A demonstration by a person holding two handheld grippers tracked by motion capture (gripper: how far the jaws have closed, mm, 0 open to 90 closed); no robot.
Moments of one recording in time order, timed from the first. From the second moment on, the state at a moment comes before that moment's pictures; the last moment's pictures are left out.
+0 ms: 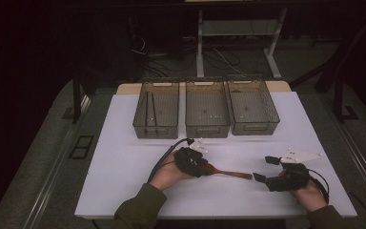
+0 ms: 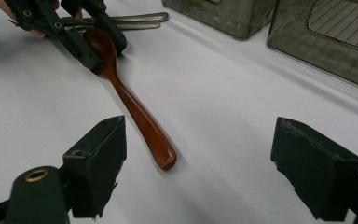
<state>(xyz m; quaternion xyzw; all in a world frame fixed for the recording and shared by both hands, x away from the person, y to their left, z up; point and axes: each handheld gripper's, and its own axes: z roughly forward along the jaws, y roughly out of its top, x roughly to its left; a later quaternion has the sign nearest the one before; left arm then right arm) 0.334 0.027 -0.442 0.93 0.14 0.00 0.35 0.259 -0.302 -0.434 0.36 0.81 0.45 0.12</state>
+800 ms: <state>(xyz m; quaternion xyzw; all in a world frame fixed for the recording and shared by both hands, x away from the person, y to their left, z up) 0.331 0.027 -0.442 0.93 0.12 -0.03 0.35 0.259 -0.299 -0.435 0.36 0.81 0.44 0.12</state>
